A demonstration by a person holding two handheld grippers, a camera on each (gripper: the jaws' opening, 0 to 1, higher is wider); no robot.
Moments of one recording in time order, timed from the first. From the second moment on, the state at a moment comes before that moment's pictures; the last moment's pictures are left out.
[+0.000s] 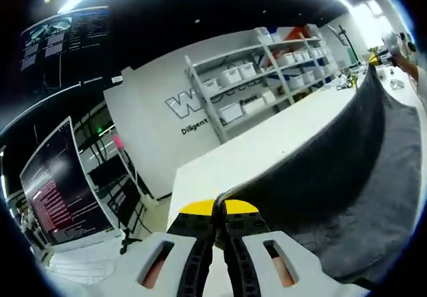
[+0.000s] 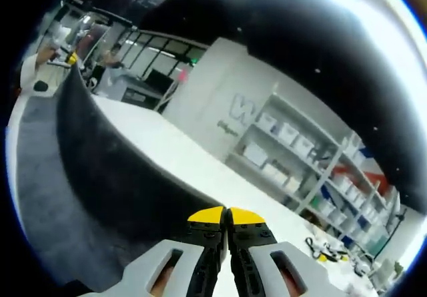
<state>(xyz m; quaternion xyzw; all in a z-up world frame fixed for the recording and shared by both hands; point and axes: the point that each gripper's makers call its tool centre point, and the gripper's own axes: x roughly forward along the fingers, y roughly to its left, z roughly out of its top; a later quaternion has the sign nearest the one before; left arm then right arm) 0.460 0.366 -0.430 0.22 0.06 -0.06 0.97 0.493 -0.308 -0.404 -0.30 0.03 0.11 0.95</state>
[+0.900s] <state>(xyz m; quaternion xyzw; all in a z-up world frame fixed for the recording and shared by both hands) 0.490 0.365 -0.465 0.24 0.10 -0.06 0.97 0.524 -0.306 -0.449 -0.29 0.07 0.13 0.95</state>
